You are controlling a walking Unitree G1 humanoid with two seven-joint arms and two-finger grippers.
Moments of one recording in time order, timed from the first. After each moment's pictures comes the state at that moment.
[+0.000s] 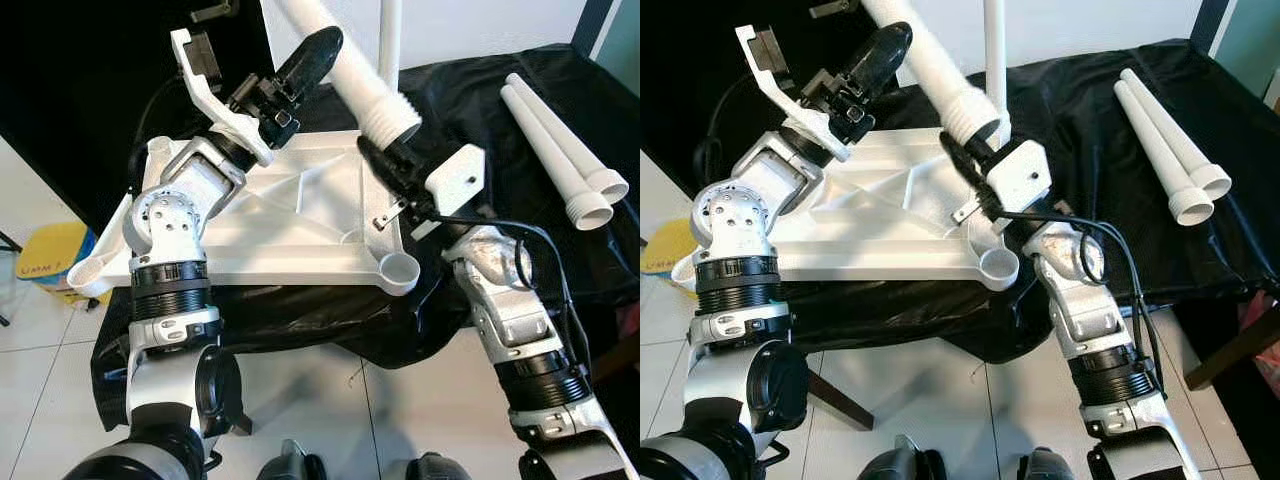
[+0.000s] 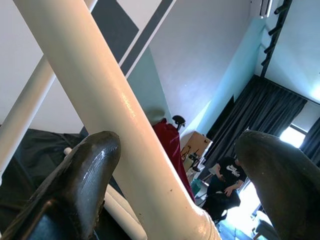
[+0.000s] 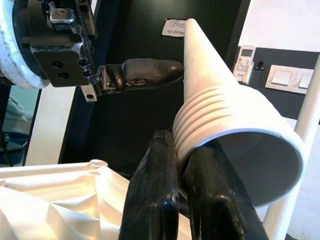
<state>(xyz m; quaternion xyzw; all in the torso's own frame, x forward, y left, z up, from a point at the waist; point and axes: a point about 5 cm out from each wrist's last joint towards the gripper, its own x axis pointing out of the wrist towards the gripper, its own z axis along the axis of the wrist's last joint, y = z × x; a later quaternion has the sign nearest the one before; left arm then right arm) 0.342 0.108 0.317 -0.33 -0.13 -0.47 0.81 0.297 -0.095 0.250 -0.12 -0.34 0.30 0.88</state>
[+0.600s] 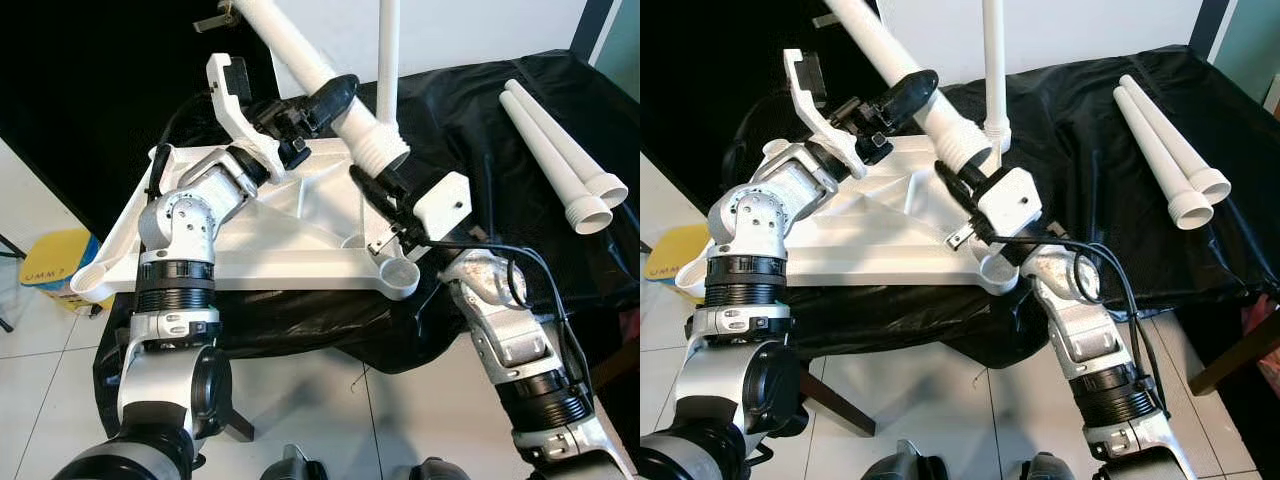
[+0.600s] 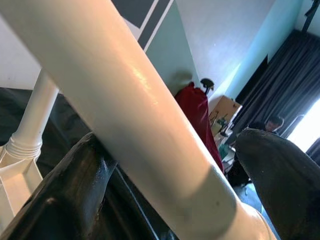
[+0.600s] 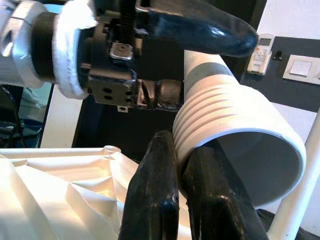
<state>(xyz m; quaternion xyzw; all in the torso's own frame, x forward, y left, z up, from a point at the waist) 0.357 0.097 0.294 -0.27 -0.07 -0.46 0.85 0.285 -0.087 0.229 -0.13 -0.31 0.33 0.88</state>
